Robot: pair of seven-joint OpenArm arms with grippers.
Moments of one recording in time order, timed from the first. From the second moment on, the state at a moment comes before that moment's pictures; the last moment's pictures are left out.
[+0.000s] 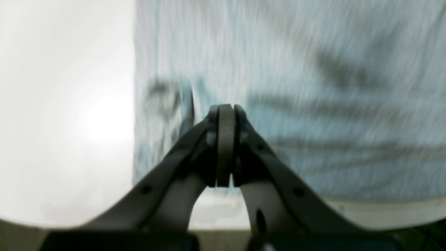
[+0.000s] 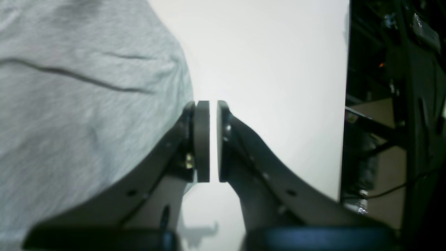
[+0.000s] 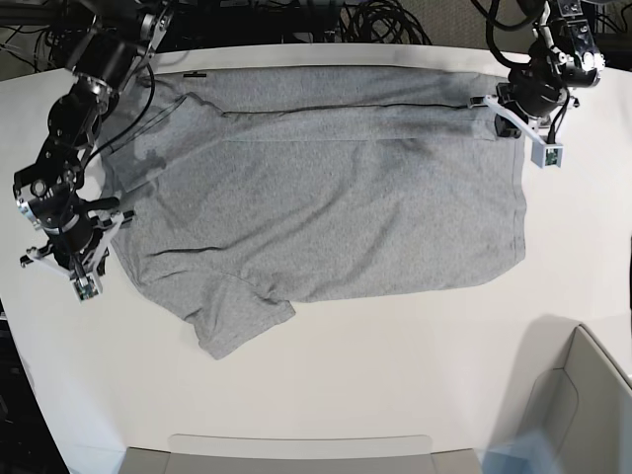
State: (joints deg) left arm 28.6 -14.0 -25.8 116.0 -29.6 -11.7 65.6; right arm 11.8 9.9 24.5 96.5 -9.5 44.7 -49.6
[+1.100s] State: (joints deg) left arm 27.2 -13.8 -25.5 115.8 -29.4 -11.6 66.6; right arm 11.5 7.9 20.7 78.7 -19.6 44.7 -46.8
